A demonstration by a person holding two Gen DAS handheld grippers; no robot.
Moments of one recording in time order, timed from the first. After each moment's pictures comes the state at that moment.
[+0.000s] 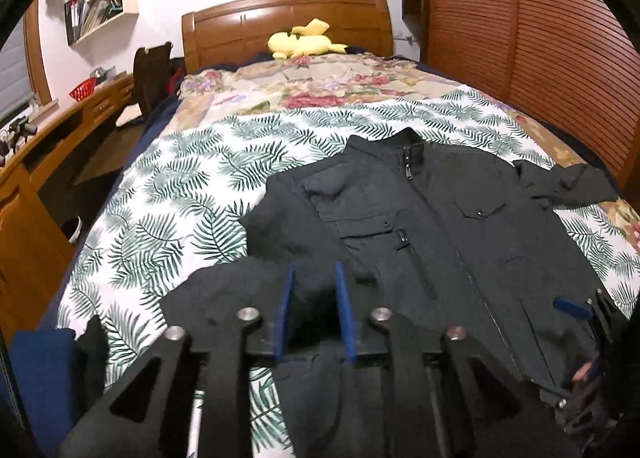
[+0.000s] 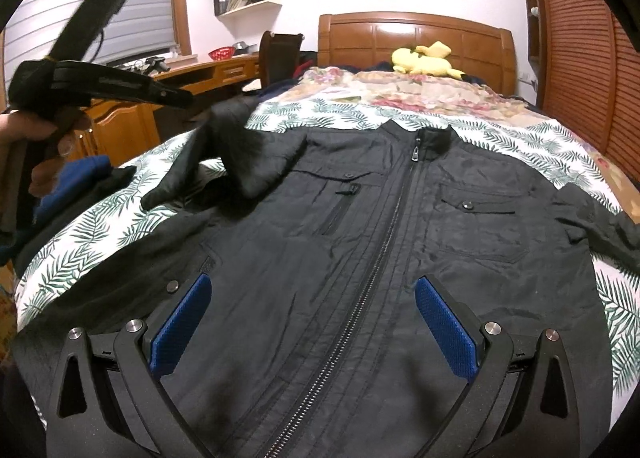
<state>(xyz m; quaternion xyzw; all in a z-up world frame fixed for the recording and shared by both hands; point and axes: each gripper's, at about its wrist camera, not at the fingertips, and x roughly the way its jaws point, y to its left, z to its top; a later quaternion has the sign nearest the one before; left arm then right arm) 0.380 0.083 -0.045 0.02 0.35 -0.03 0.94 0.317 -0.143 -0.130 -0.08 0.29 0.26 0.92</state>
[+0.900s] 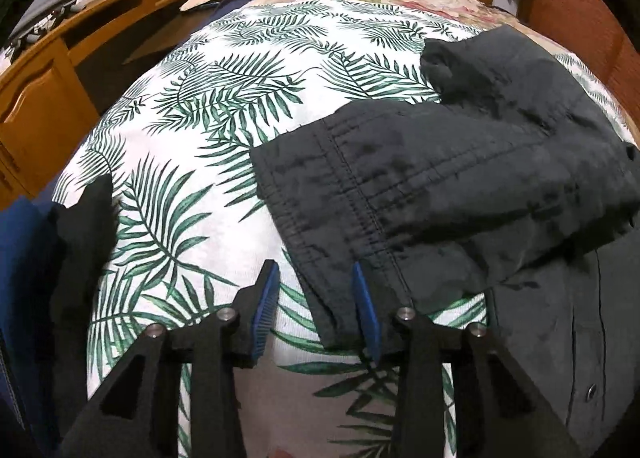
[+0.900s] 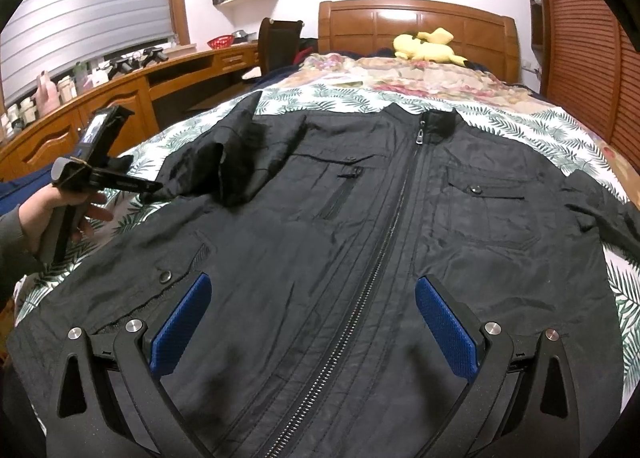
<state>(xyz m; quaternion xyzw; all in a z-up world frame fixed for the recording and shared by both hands) 0.399 0.217 -0.200 -0.05 0.47 0.10 0.87 0.327 -0.141 -0.142 -0.08 0.31 0.27 0.91</state>
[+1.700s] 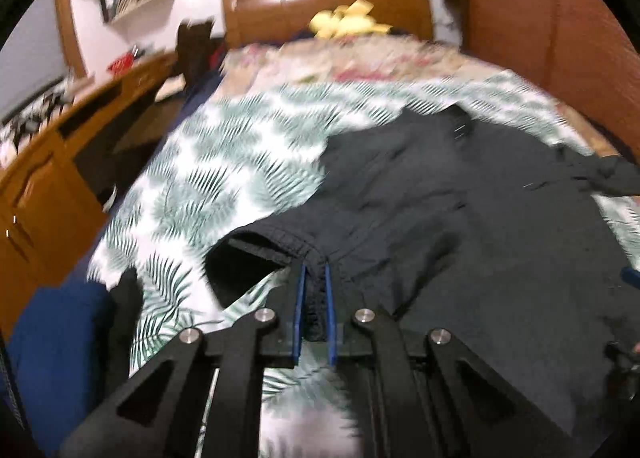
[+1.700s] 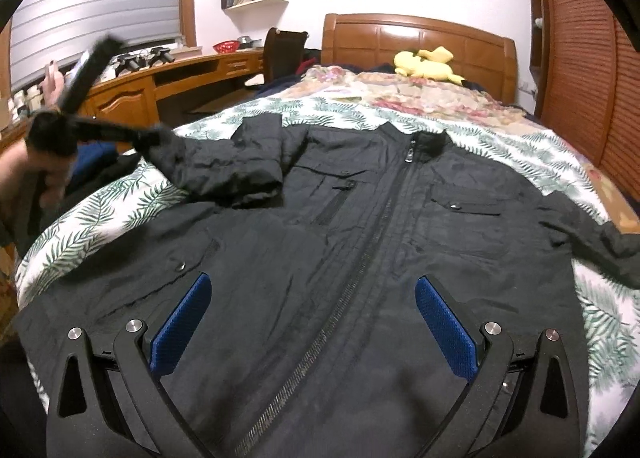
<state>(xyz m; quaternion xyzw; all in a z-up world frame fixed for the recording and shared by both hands) 0.341 0.108 -0.070 0.03 0.37 0.04 0.93 0.286 -0.159 -0.115 -0.11 0.29 0.26 0.92</state>
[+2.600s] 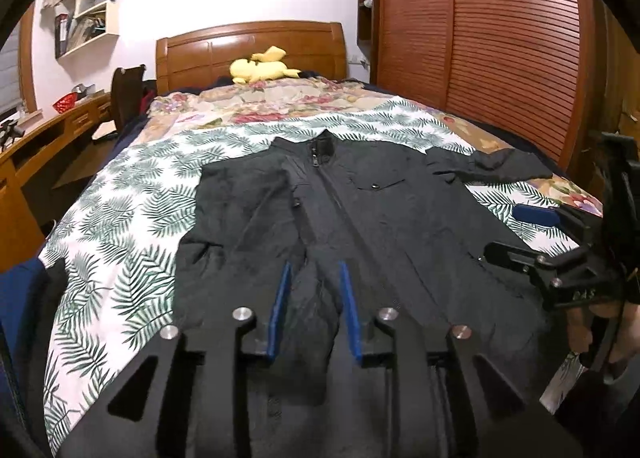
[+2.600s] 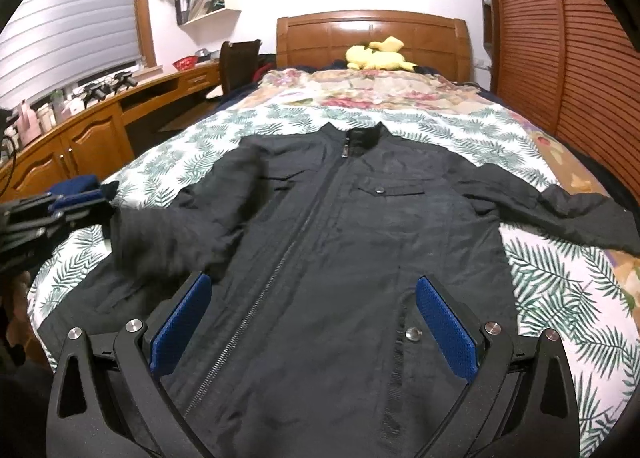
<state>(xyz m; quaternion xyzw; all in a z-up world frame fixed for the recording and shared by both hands) 0.223 -0.014 -0.060 0.01 0.30 -0.08 0.95 0.270 -0.218 -0.078 -0.06 0.31 0.21 0.93</state>
